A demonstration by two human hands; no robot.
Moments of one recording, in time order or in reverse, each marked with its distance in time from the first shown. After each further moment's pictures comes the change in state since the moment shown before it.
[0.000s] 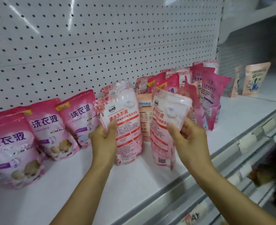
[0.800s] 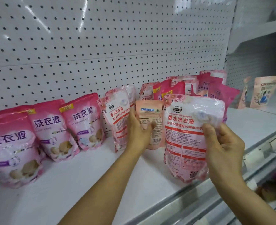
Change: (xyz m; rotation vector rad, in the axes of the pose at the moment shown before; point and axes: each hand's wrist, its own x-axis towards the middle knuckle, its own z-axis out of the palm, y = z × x) left_hand 0.032 -0.014 0.088 0.264 -0.218 0.100; right_hand 0.015 -0.003 -0.039 0.222 0.209 0.023
